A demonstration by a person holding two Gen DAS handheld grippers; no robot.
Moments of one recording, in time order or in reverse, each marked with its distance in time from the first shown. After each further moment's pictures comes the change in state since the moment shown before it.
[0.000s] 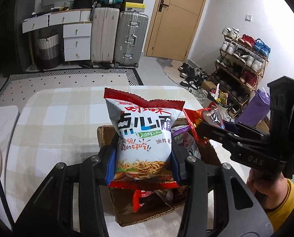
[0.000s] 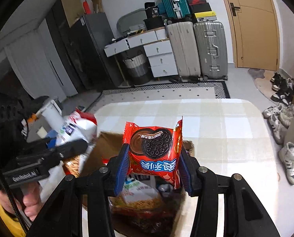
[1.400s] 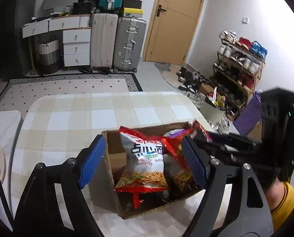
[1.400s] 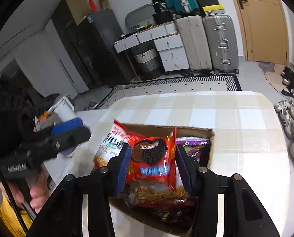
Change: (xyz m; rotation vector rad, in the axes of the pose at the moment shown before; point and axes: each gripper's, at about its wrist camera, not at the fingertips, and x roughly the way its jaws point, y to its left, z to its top) left arm -0.024 0.003 0.003 0.009 -0.043 -0.014; right arm 0.000 0.023 -0.015 -0.001 0.064 0.088
